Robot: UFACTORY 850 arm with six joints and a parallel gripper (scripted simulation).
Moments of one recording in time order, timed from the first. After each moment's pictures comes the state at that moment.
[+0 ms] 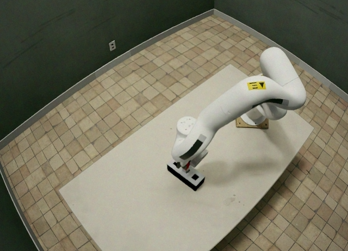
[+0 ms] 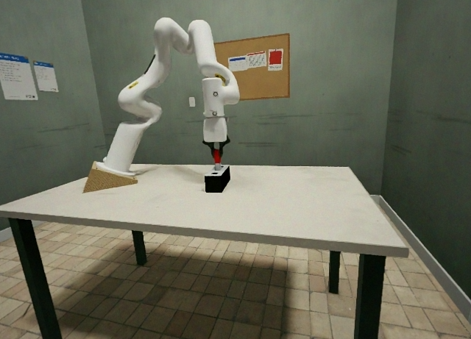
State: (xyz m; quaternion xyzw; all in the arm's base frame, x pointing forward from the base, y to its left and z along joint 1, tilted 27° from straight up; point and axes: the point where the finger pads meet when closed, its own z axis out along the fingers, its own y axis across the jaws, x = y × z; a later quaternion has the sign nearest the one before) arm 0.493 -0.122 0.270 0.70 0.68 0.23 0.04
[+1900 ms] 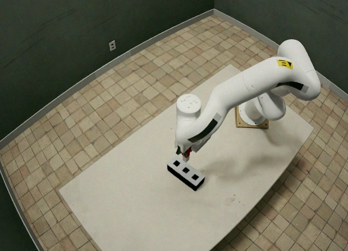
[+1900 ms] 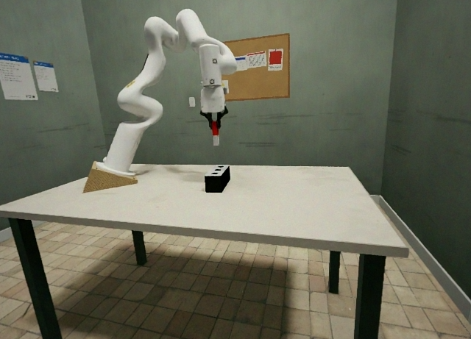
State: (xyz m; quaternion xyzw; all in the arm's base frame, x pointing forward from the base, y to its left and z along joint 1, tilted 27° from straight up) arm 0.446 -0.156 0.381 0.70 0.68 0.23 0.04
